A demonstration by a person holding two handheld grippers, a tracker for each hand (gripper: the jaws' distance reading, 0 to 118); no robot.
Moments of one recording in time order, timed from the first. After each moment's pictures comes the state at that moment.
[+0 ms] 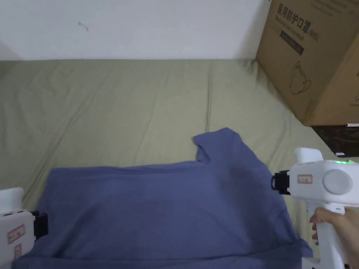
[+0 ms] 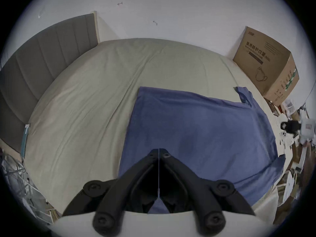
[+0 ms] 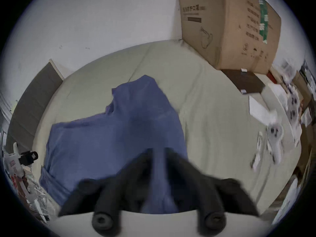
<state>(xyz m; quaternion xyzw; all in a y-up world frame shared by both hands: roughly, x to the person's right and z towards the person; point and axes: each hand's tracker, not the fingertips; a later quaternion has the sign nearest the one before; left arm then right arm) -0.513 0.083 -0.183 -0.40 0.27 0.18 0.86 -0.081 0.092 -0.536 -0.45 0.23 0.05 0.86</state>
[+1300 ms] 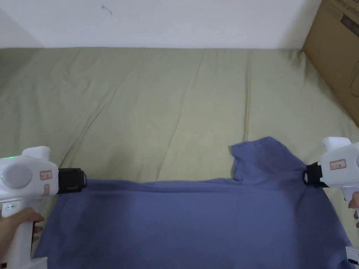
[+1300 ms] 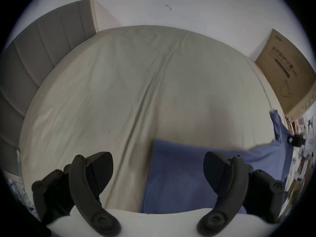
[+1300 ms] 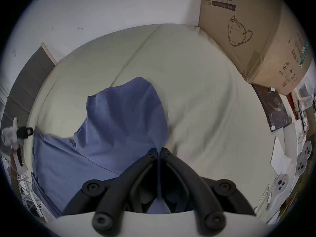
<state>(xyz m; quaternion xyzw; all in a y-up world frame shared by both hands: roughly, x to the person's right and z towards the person) -0.660 0.034 -0.325 -0.45 0.29 0.21 0.82 -0.155 0.055 -0.654 -0.50 0.25 0.11 0.82</state>
